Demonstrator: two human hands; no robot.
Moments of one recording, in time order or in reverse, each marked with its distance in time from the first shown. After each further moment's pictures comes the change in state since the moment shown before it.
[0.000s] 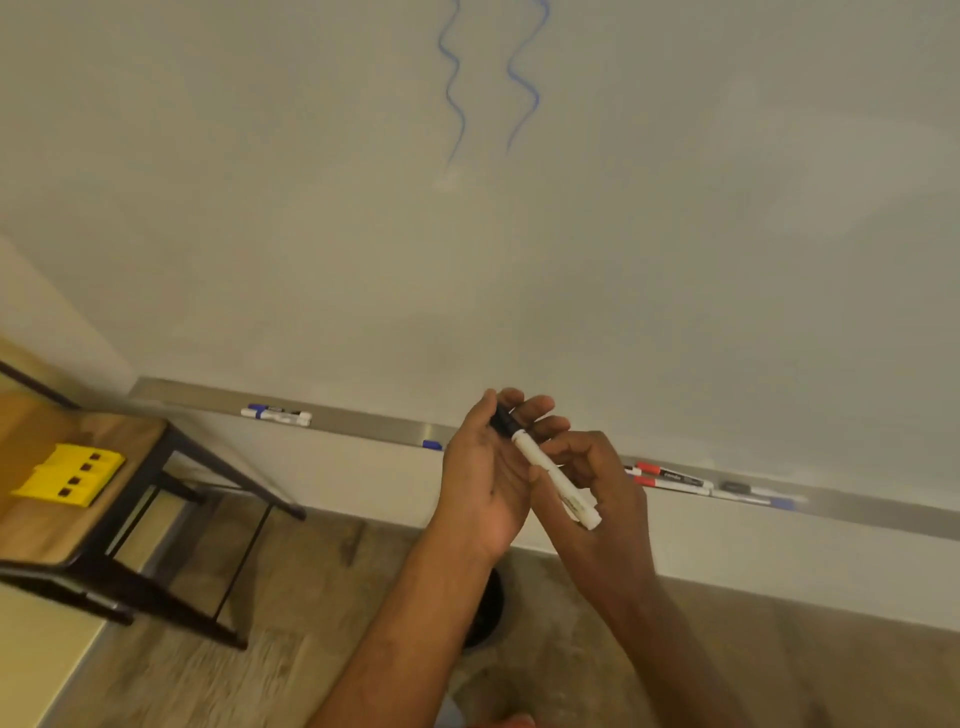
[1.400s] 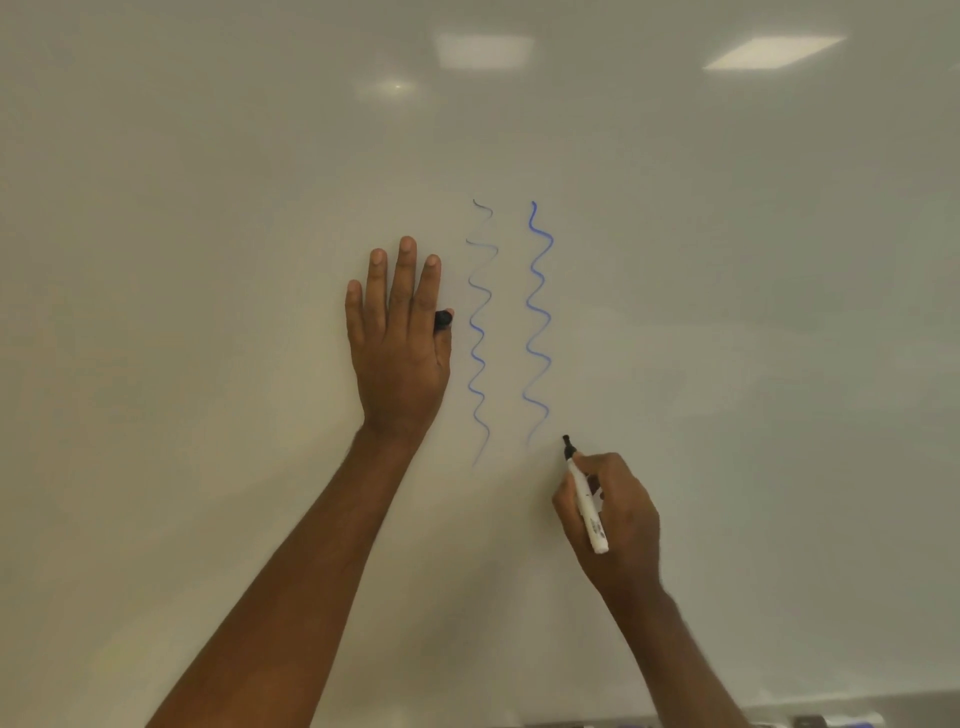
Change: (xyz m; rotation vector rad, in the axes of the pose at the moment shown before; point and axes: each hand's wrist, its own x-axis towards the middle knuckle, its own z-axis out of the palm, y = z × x) left_hand 0.153 0.302 0.171 1.610 0.306 2.237; right_hand 0.228 -0.030 0.040 -0.497 0.605 -0.398
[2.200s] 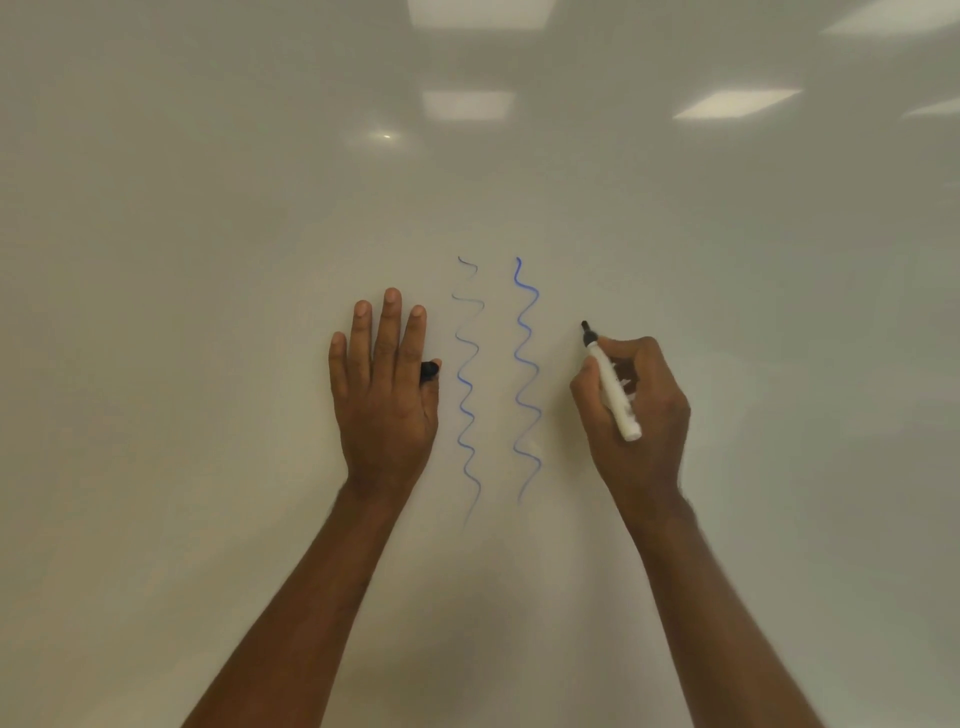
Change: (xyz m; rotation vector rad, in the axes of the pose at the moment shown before) left_hand 0.004 -0.003 0.001 -0.026 0.016 0.007; right_hand 0.139 -0.062 -0.023 0.196 0.264 -0.118
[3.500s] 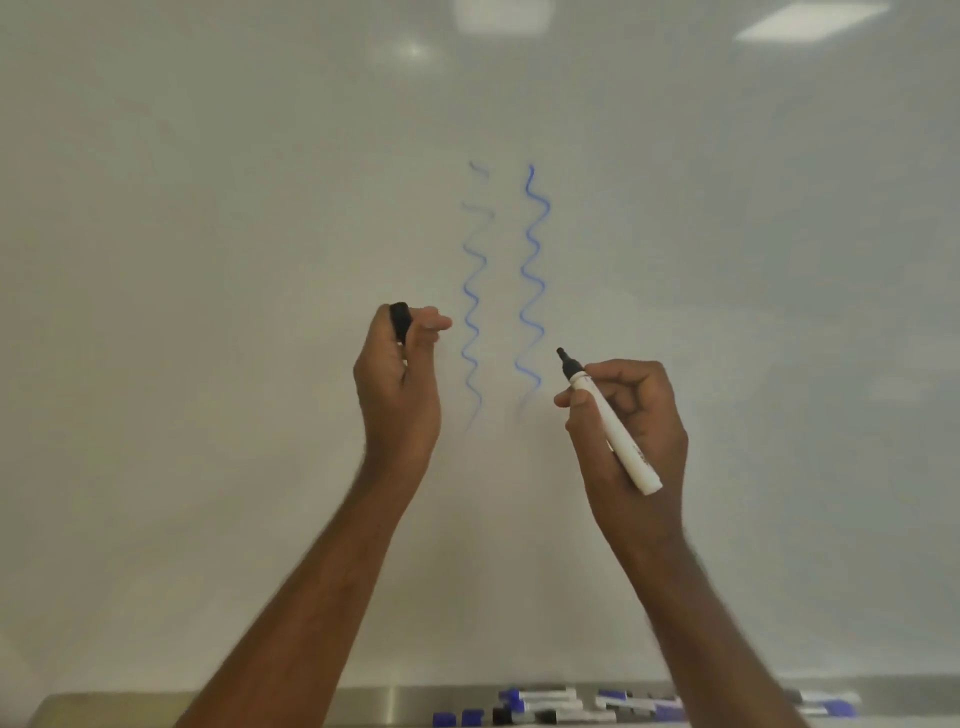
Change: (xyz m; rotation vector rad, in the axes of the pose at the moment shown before) left_hand -0.029 0.062 -0.086 -0.904 -0.127 -0.737; right_hand -0.083 -0.059 -0.064 0.387 -0.244 0.329
